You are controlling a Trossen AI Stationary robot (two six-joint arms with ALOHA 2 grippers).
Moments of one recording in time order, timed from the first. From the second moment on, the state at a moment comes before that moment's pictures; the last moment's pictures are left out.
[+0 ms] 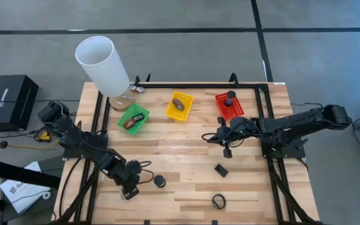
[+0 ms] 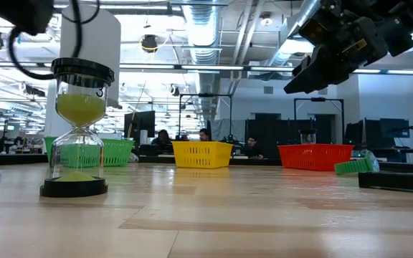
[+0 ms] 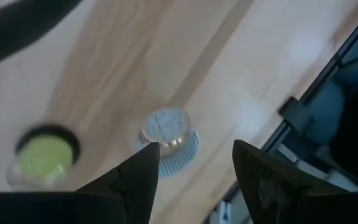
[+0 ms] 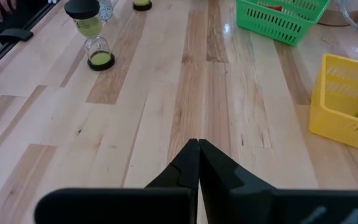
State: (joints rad) left arm -0.66 1.41 0.94 -0.75 0.13 -1.31; right arm 0.03 1.12 0.49 0.08 -0.06 -0.06
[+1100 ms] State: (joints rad) left arm -0.76 1.42 0.86 -0.75 0.09 -1.21; right arm 0.02 1.12 0.49 0.11 -0.06 -0.09
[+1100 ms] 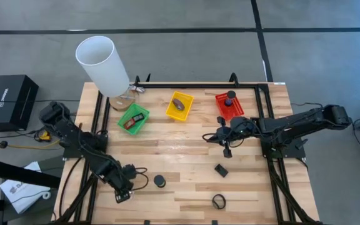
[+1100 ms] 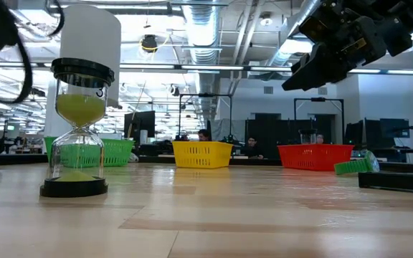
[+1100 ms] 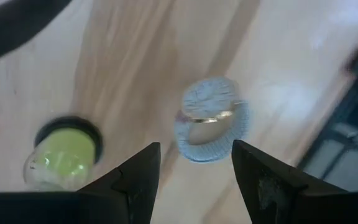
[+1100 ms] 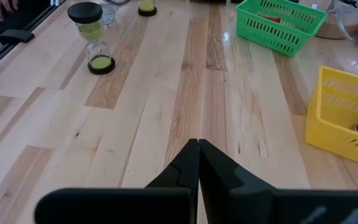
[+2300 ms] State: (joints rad) left arm -0.73 1.61 1.03 -0.76 0.10 -0.69; right arm 0.02 1.12 0.49 0.10 -0.06 -0.09
